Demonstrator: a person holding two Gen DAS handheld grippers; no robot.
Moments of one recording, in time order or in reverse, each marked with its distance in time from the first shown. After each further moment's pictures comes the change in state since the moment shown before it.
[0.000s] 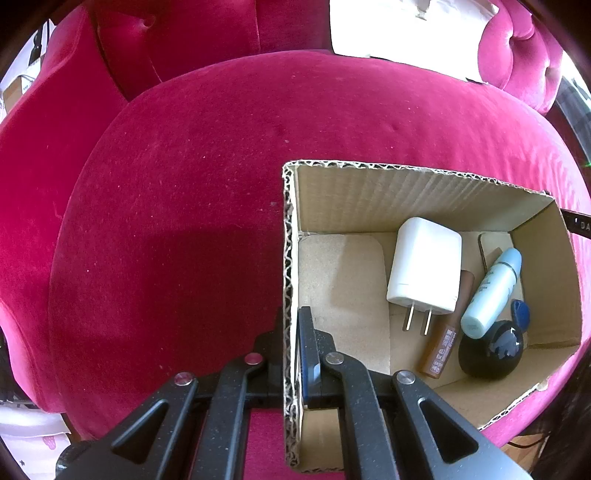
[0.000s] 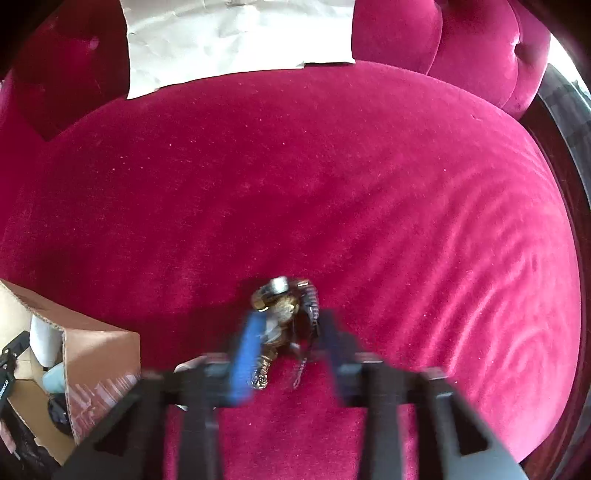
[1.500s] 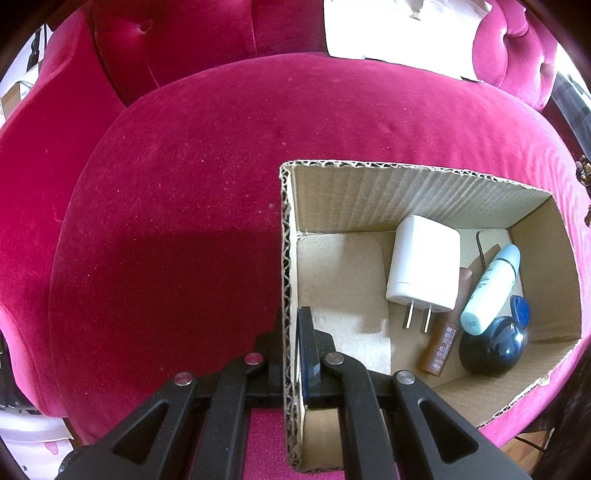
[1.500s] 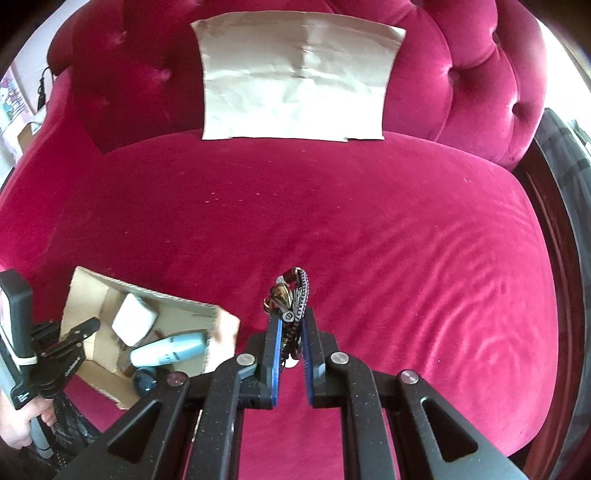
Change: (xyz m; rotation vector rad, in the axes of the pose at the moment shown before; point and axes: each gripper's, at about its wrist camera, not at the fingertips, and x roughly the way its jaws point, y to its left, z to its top) left arm 0.000 -0.005 -0.002 0.013 -0.013 0.004; right arm -0.116 0.036 -0.032 -0.078 -0.129 0.053
